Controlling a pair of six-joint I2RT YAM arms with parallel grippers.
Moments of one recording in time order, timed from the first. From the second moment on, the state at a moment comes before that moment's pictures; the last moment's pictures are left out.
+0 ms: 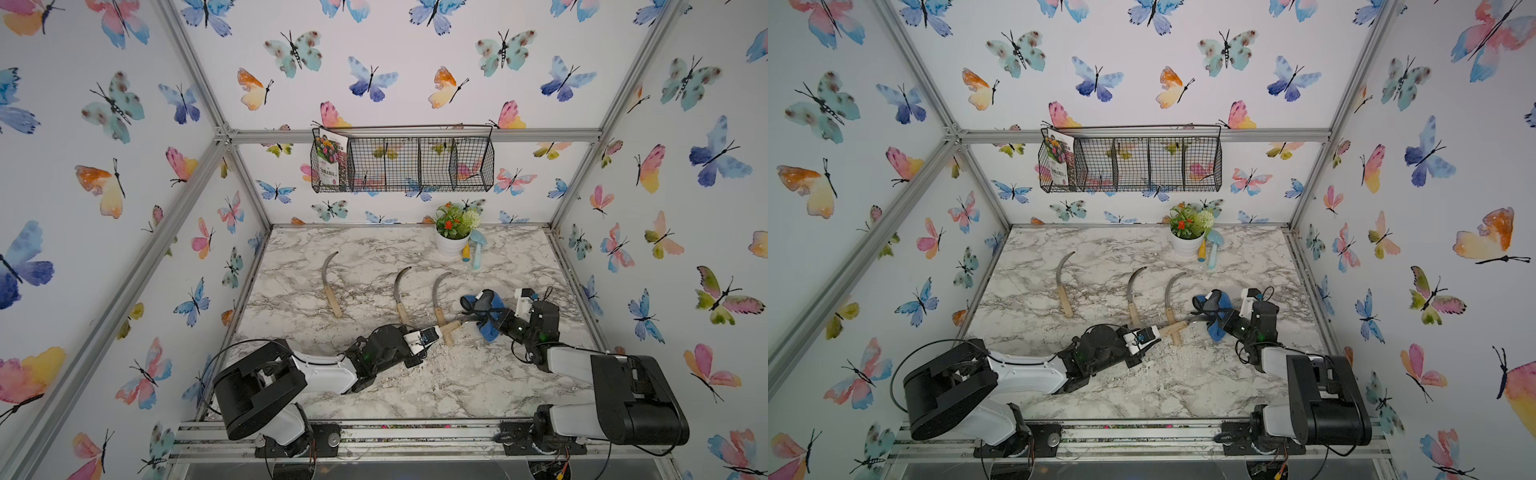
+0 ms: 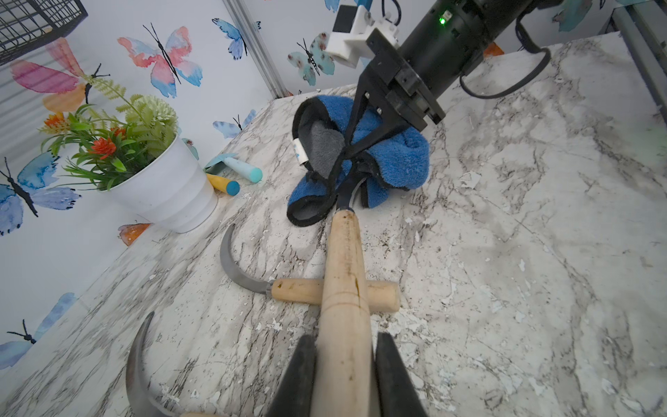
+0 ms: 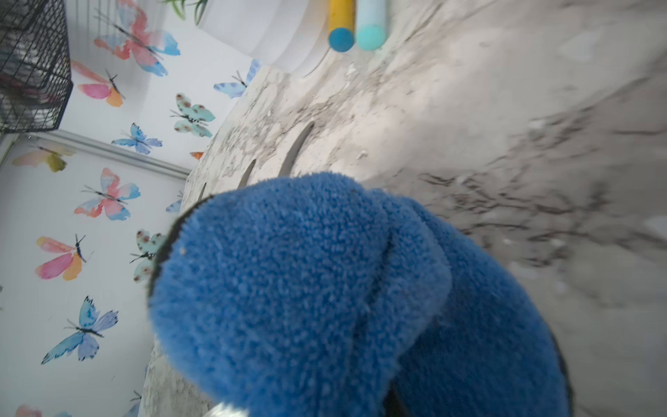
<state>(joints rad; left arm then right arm) -1.00 1.50 0.47 0.72 0.01 0.36 0.12 1.35 0.32 0.49 -0.48 0.66</state>
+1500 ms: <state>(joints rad) -1.00 1.49 0.46 0.75 -0.03 0.36 0.45 1.30 0.44 0.43 -0.33 0.68</state>
